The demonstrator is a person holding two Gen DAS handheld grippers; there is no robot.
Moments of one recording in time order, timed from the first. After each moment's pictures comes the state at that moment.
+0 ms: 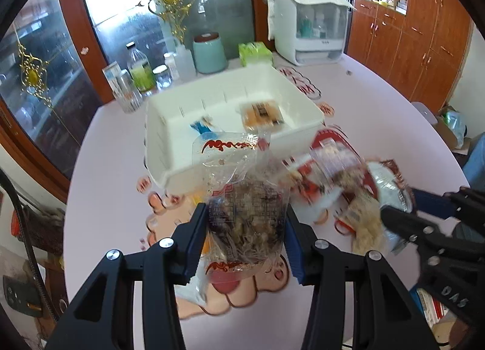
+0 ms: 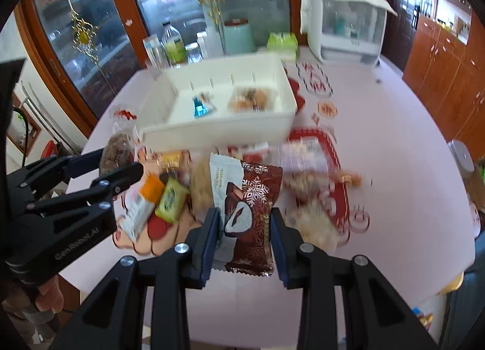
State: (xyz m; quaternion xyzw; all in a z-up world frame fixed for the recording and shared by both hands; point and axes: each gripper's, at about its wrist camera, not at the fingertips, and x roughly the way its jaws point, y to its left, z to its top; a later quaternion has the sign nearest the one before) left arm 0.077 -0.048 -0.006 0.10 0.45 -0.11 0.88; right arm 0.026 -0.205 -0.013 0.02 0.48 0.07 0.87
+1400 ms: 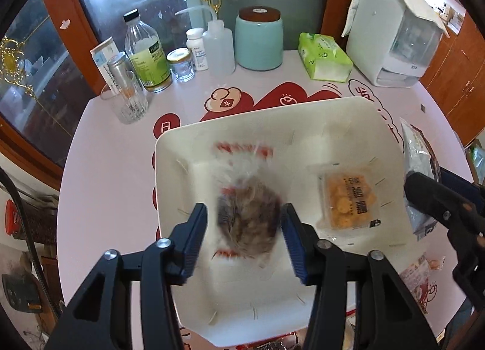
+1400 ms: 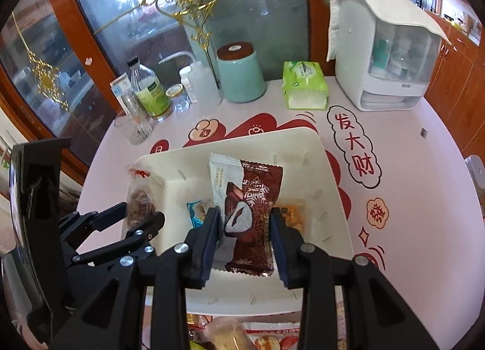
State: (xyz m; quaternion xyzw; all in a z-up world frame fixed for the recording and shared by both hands) left arm 0.347 -0.004 -0.059 0.05 0.52 -0.07 0.85; right arm 0.296 -0.153 -0.014 0.06 0.50 0.04 0.87
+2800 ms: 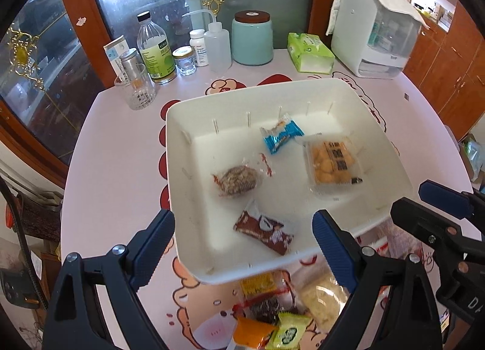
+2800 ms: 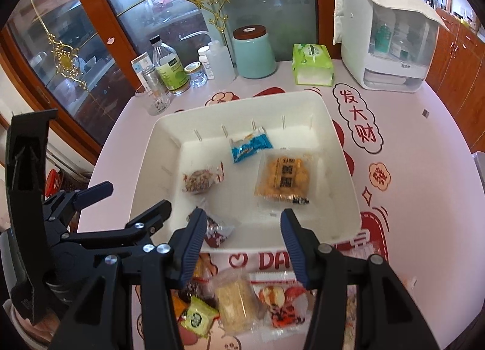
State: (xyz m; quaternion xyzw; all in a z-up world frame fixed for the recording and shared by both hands) left arm 0.260 0.003 -0.041 0.05 0.50 -0.07 0.86; right arm 0.221 -0.156 -0.013 0.06 0.51 0.08 0.85
